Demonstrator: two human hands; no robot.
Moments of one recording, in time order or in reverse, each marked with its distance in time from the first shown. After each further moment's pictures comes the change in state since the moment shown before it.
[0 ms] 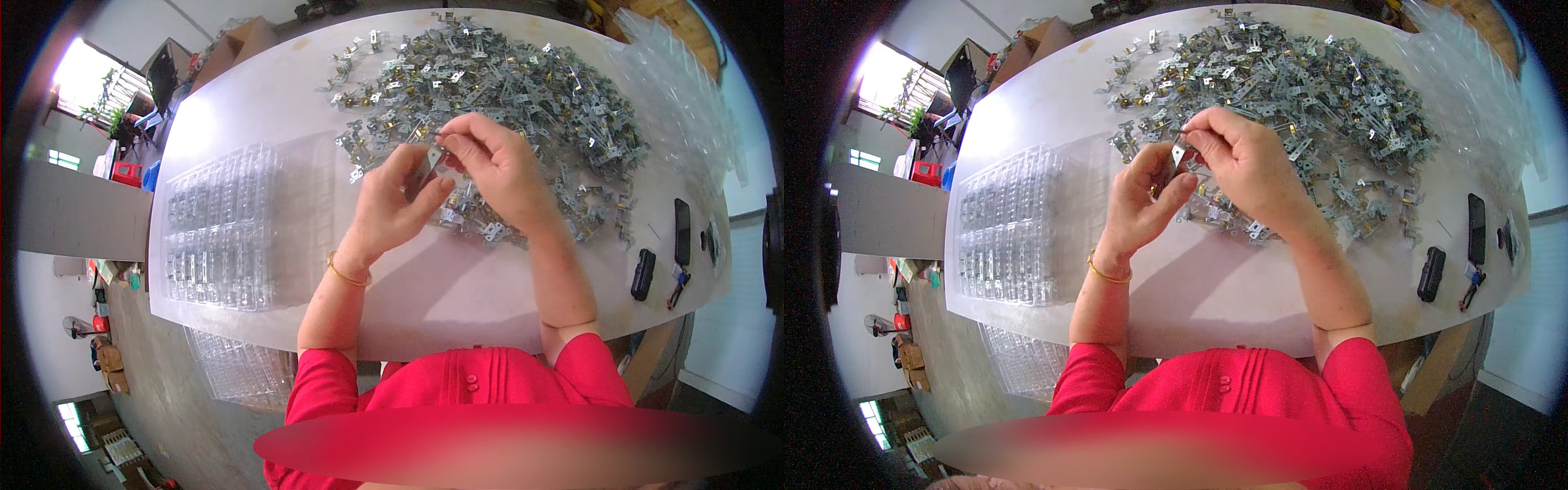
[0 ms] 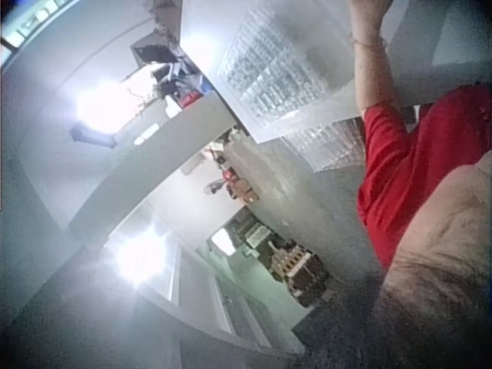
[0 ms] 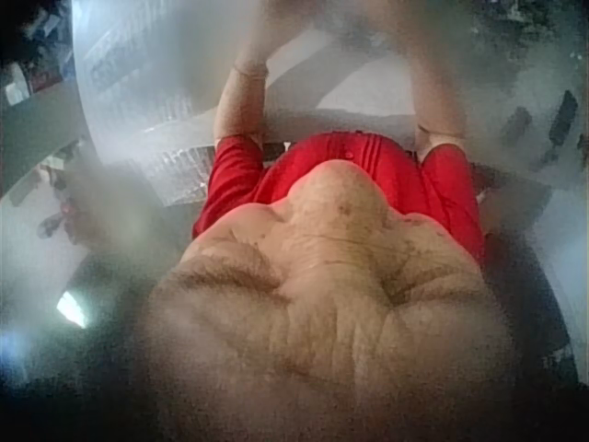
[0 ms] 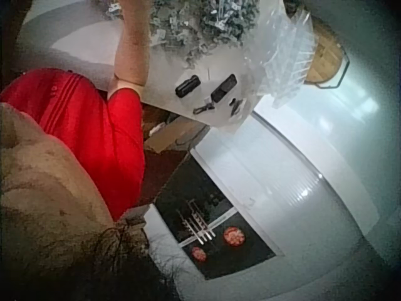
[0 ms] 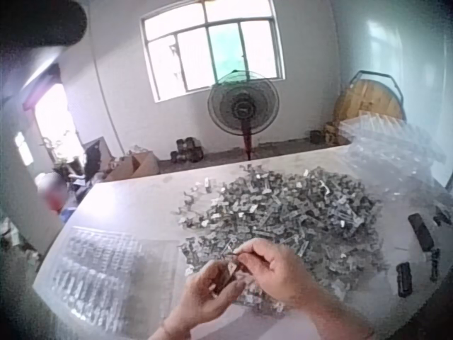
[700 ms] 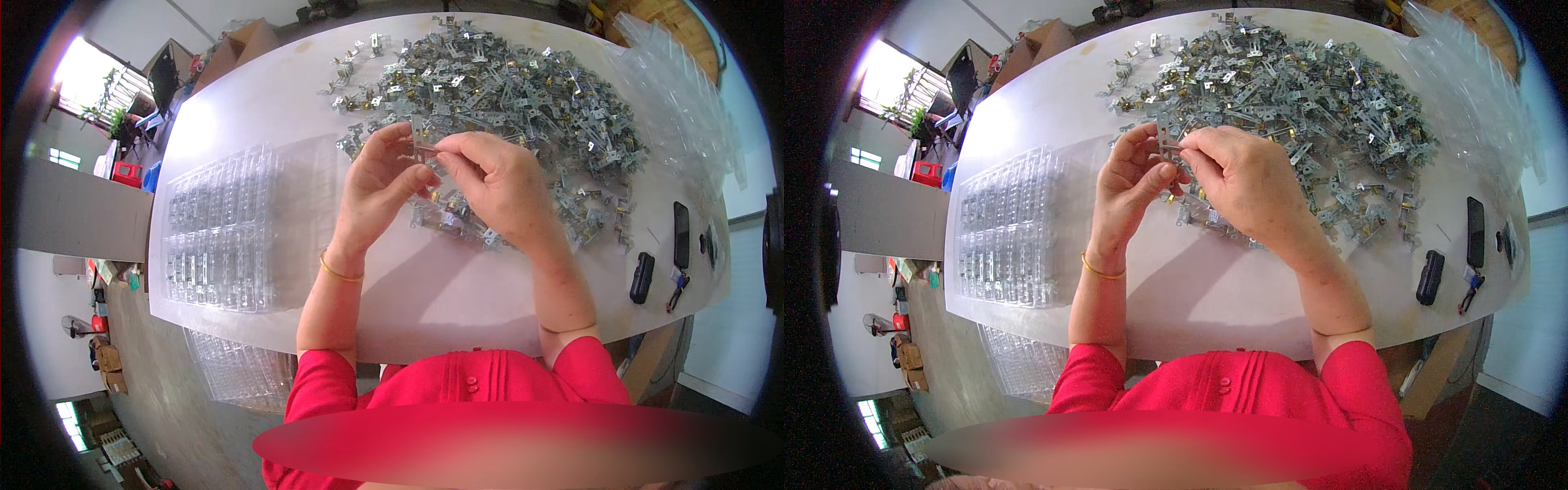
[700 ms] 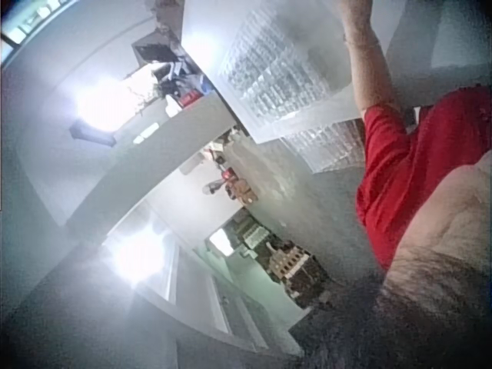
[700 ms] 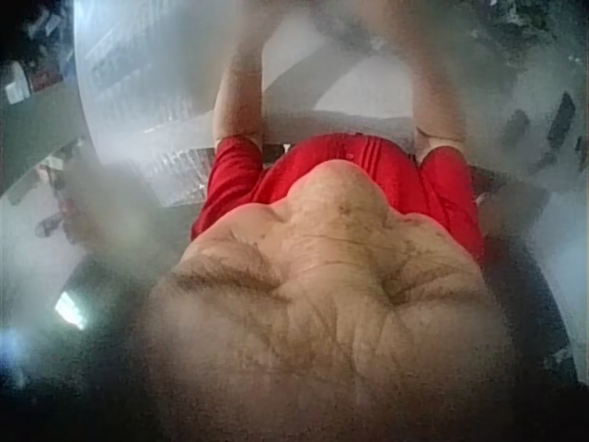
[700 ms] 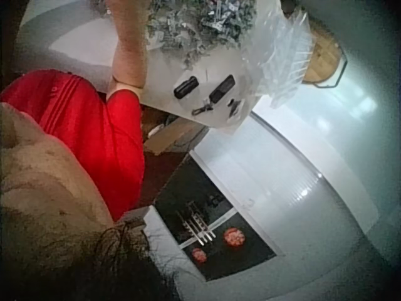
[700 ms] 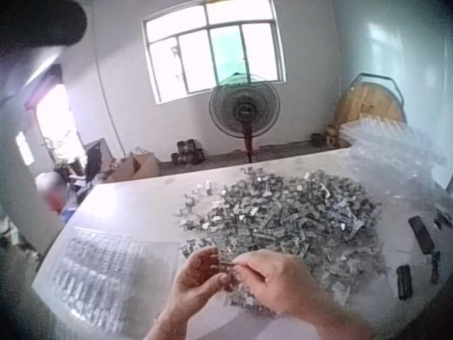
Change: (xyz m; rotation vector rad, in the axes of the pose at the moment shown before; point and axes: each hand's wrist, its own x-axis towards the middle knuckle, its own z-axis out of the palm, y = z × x) left_hand 0.009 -0.015 -0.008 -0.820 -0.045 -0.098; right_hand -0.008 -0.025 0.002 -0.359 0.050 -0.215
